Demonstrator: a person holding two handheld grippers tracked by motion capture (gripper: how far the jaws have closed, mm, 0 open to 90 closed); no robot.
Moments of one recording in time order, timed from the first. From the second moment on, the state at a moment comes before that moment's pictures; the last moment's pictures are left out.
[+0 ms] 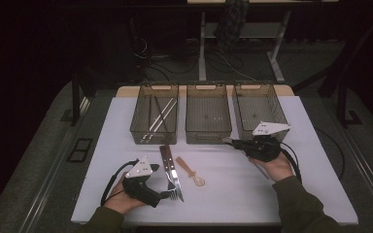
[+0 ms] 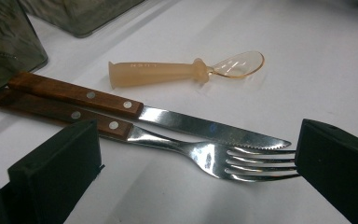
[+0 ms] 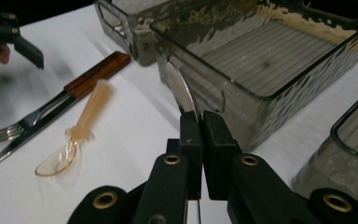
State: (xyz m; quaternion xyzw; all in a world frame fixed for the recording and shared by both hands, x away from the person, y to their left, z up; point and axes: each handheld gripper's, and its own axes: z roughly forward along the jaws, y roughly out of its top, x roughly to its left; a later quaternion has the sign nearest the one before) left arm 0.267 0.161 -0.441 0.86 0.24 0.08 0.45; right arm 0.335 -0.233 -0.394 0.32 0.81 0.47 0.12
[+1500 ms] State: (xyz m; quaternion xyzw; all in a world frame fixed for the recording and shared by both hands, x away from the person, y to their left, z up) left arm 0.266 0.160 -0.442 0.85 0.23 0.08 0.46; right arm 0.429 -0.185 -0.336 0.37 0.76 0.50 0.17
